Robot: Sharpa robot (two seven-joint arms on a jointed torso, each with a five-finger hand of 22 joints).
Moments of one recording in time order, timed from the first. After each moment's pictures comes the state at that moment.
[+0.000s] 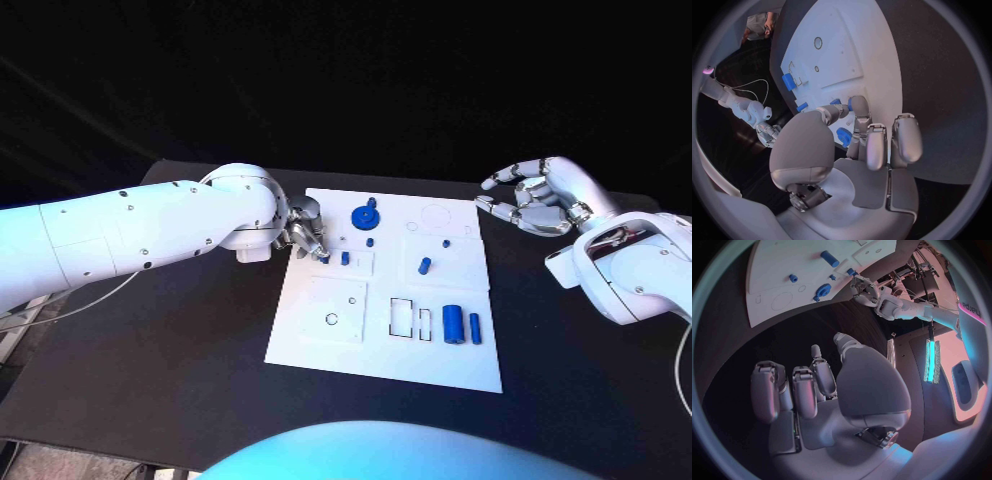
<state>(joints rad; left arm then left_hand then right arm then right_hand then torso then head) 1.27 -0.85 -0.06 1.50 -1.14 0.20 -0.51 1.15 -0.22 0.70 0.17 0.37 1.01 0.04 0.56 0.66 1.37 -0.04 0.78 0.57 1.47 -0.09 1.51 1.31 0.08 1.38 0.02 1.40 1.21 1.28 -0.93 -0.14 1.61 -1.02 -0.60 0.09 1.29 -0.16 0.21 0.29 0.33 0.88 0.15 0.28 0.34 1.38 0.07 1.34 1.31 1.47 0.00 1.55 1.31 0.02 1.47 0.11 1.41 1.31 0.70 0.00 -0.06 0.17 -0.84</state>
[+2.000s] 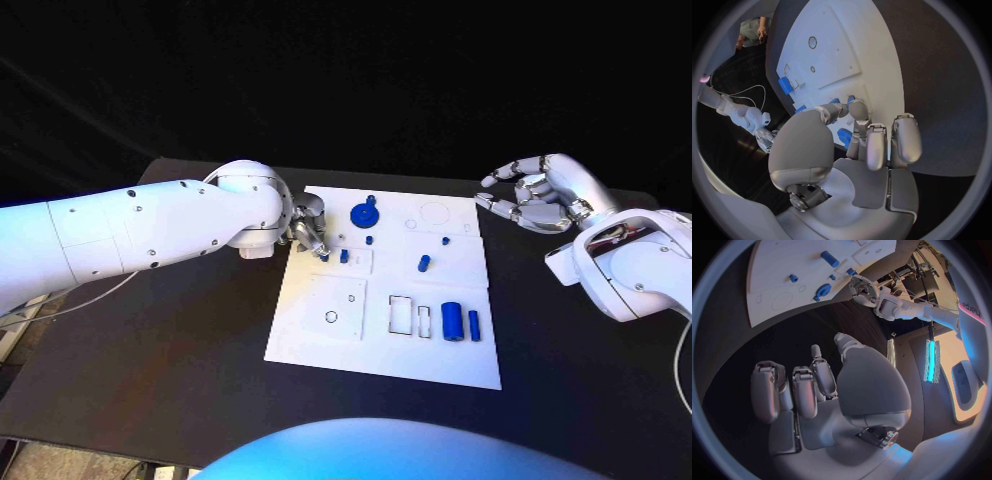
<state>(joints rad) 1.28 -0.82 -0.07 1.49 -1.21 0.20 -0.51 1.16 -0.24 0.70 0.17 0.45 1.03 0.04 0.56 0.67 1.40 -0.05 0.87 0.68 1.47 -0.09 1.51 1.31 0.08 1.38 0.02 1.40 1.23 1.28 -0.94 -0.14 1.61 -1.02 -0.60 0.09 1.28 -0.16 0.21 0.29 0.34 0.88 0.15 0.29 0.34 1.38 0.07 1.34 1.31 1.47 0.00 1.55 1.31 0.02 1.47 0.11 1.41 1.31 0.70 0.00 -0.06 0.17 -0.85</state>
